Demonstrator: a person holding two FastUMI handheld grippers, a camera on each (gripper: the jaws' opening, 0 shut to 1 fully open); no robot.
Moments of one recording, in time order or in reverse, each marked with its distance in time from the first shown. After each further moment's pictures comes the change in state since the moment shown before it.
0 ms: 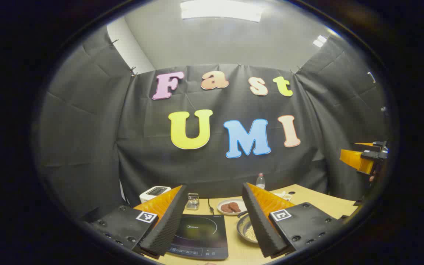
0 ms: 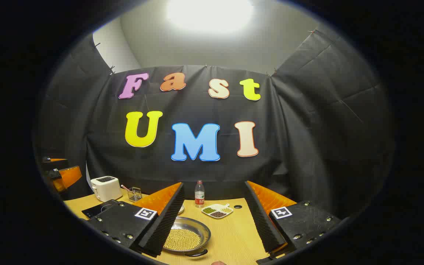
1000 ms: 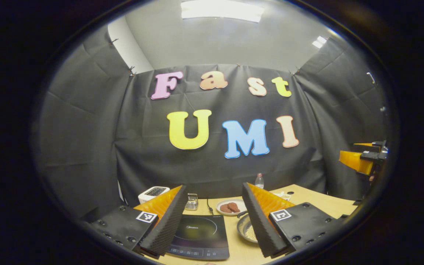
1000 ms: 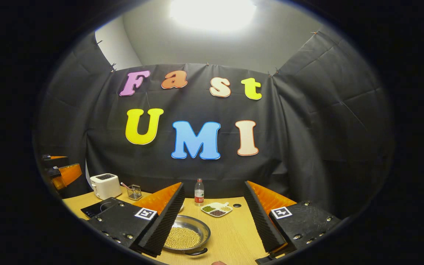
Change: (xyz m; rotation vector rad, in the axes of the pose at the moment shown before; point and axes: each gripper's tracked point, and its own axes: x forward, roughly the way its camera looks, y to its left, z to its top) left arm 0.001 0.004 0.000 -0.006 -0.002 -0.019; right arm -0.003 0.006 -0.001 -0.017 0.015 -0.005
